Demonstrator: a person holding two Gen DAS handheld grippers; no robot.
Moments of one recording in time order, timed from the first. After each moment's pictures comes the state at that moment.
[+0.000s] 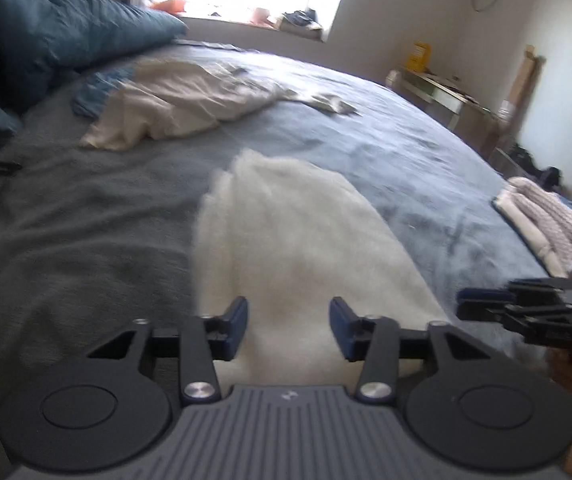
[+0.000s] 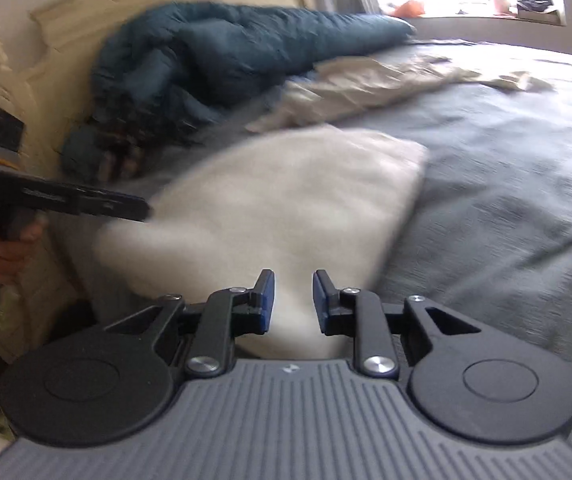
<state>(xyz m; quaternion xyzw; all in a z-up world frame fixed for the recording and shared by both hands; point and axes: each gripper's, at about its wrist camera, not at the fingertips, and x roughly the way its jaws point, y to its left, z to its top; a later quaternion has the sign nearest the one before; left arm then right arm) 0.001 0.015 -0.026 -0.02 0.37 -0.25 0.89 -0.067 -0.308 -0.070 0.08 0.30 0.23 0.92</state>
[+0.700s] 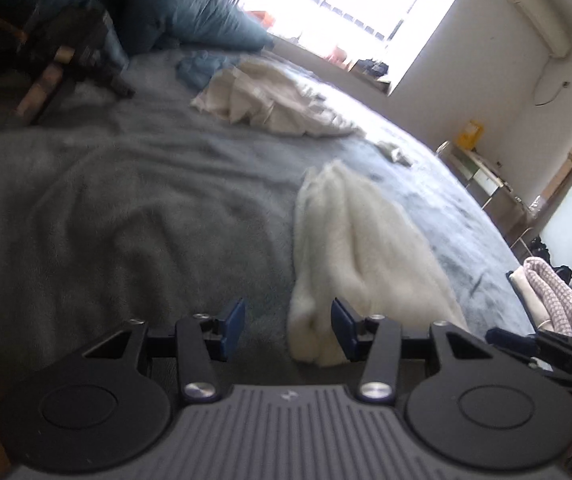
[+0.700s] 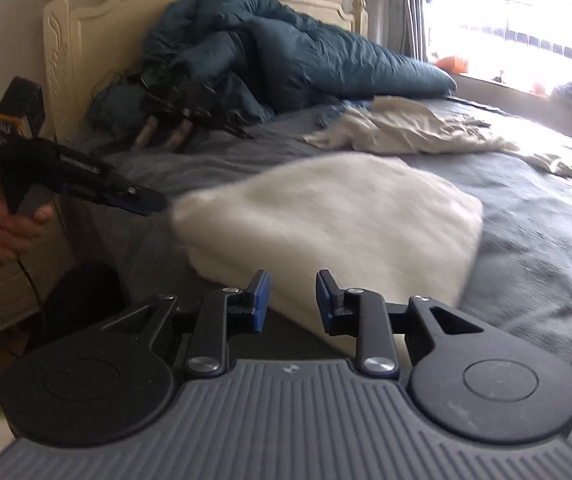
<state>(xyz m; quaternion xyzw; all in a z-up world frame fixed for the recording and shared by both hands) -0.048 0.107 -0.058 -0.16 0.35 -0.20 0.90 -0.112 -0.219 -0.057 -0.04 0.25 0.24 0.94</state>
